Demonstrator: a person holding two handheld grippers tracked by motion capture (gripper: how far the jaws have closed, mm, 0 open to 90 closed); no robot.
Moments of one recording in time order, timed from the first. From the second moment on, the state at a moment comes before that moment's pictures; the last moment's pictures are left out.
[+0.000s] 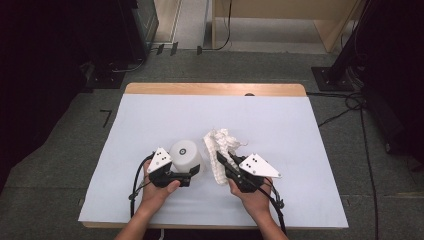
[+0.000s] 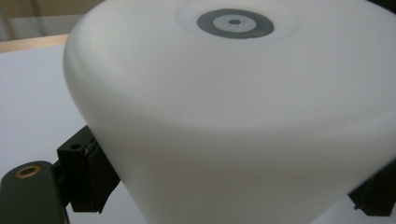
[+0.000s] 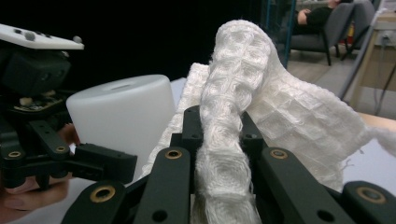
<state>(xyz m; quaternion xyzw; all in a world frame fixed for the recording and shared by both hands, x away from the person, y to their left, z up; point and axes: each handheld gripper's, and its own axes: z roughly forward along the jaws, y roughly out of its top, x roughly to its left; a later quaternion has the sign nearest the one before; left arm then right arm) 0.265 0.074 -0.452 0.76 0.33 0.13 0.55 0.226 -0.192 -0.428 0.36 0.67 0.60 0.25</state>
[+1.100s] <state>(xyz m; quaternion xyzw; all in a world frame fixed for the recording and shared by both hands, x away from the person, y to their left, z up) 0.256 0.065 -0.442 0.79 0.25 0.09 0.56 0.219 -0.177 -0.425 0.35 0.68 0.61 0.22</state>
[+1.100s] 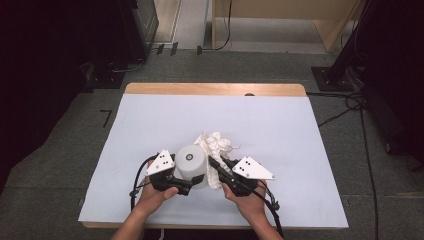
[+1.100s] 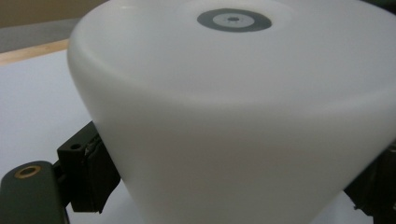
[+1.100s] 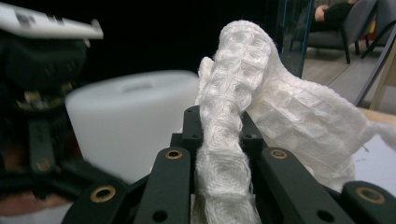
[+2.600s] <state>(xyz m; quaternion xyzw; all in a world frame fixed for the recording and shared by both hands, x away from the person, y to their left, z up) 0.276 0.077 -0.474 0.79 0.33 0.21 0.48 0.235 -0.203 -0.439 0.39 0.67 0.58 0.24</state>
